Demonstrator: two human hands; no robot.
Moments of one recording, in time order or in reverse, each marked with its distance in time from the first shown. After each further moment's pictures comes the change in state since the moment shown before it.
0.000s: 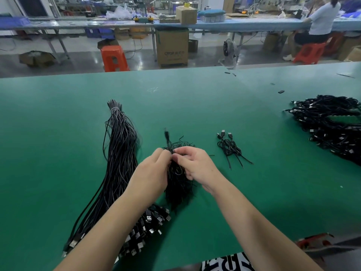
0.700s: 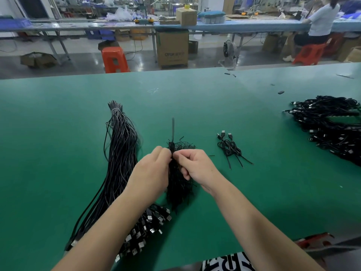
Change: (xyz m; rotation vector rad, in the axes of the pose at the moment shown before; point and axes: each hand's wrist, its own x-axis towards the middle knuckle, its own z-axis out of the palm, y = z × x) left_hand 0.002 0.001 -0.006 0.041 0.084 0.058; right_hand -0.004 -0.005 0.005 -0.043 -0.006 -0.012
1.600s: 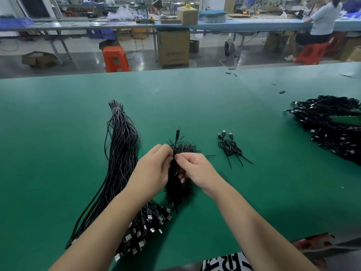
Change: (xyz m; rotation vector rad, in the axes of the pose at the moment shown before) left_hand 0.006 -0.001 -0.002 -0.219 -0.081 -0.106; right_hand -0.005 0.006 0.000 -0.026 -0.031 -0.012
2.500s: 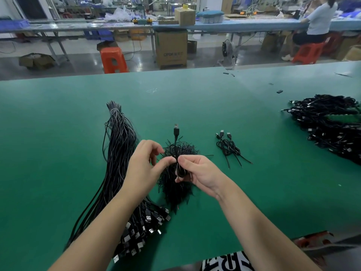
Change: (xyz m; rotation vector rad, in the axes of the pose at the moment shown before) left_hand 0.001 -0.016 0.004 -0.228 0.164 -0.147; right_hand -0.008 -0.003 -0.014 0.434 -0.198 0.083
